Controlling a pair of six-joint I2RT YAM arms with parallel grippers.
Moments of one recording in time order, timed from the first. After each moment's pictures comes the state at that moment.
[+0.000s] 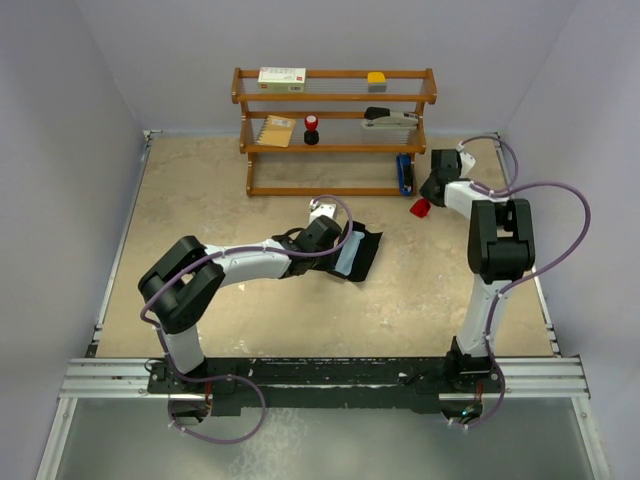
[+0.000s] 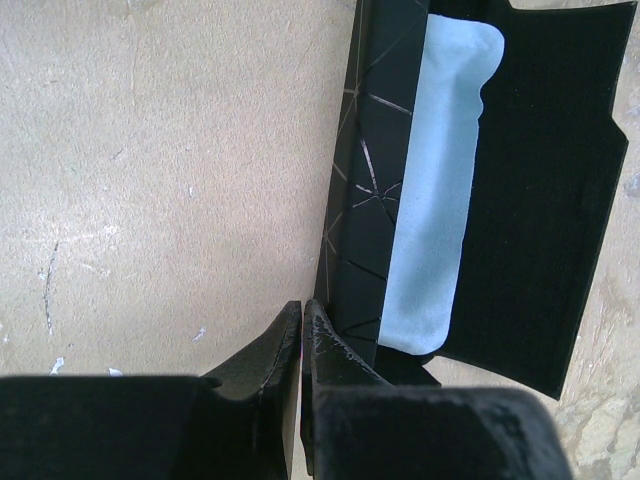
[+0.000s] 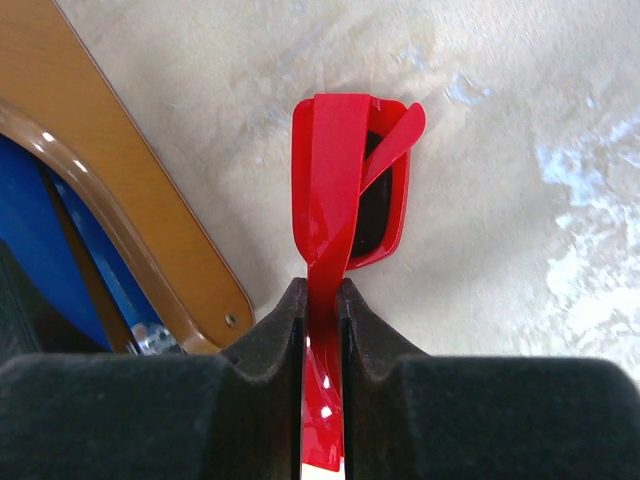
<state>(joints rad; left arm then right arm) -0.86 1.79 1.05 -0.13 -0.26 -0.63 0.04 2.05 1.36 -0.13 0.29 0.62</state>
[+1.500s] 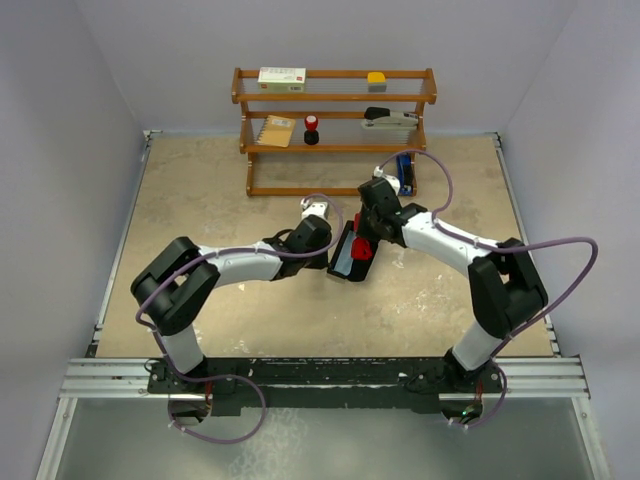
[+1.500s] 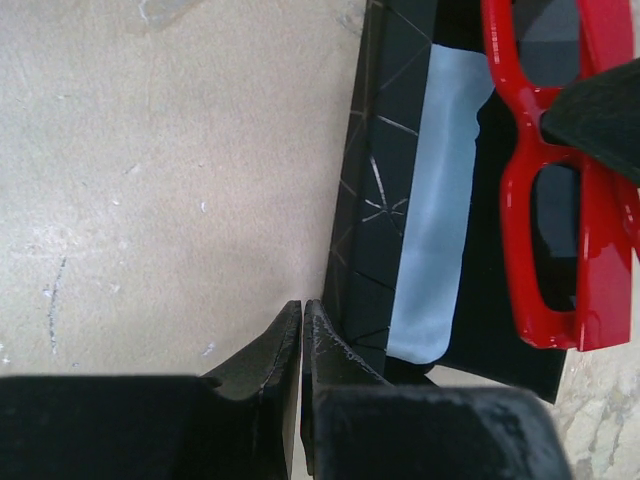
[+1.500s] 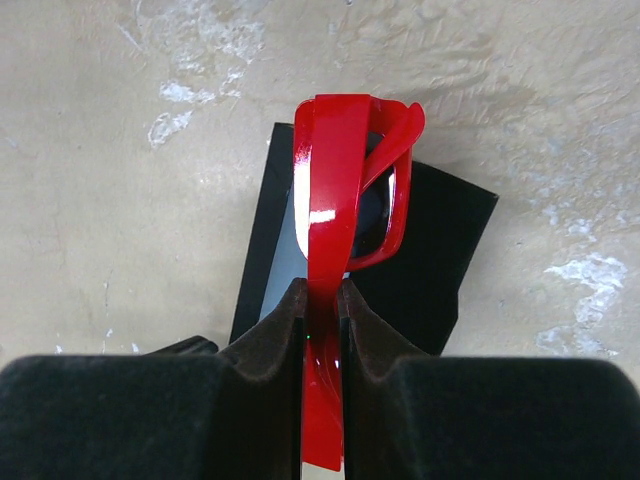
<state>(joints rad) -0.81 1.76 0.97 0.00 -0.21 -0.63 0.54 1.66 1.11 -0.35 0.22 0.66</state>
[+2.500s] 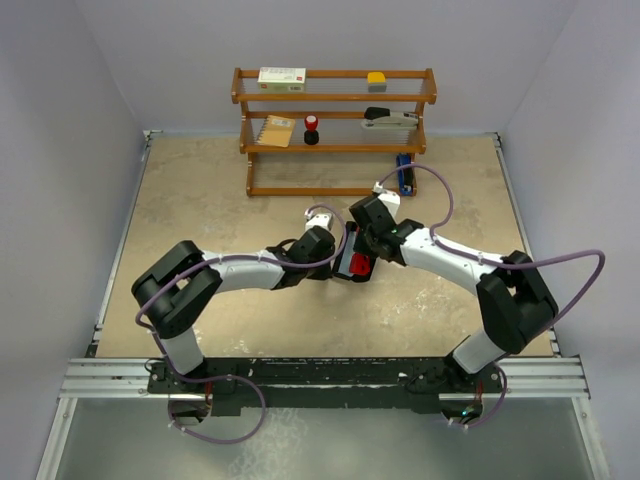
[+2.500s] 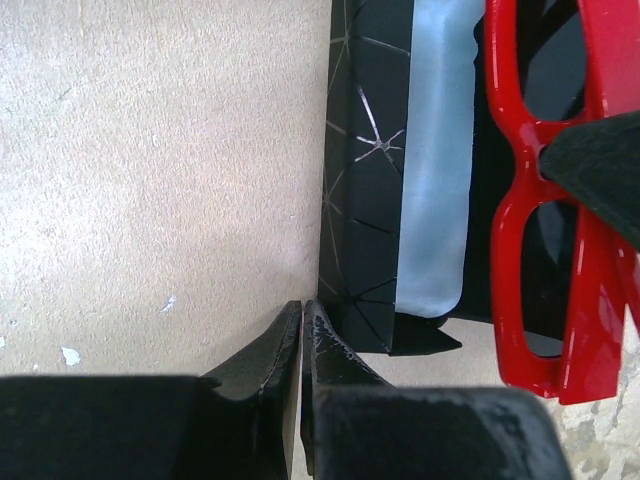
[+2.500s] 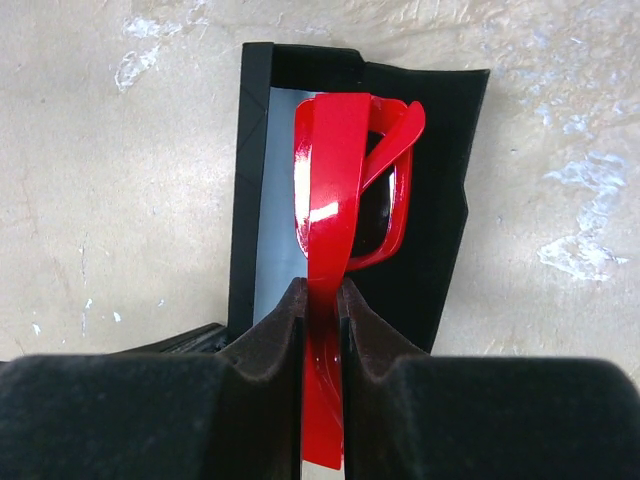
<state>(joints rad) -0.87 1.75 0.92 0.01 -0.20 -0.67 0.66 1.58 1.02 -0.38 0.34 0.79</state>
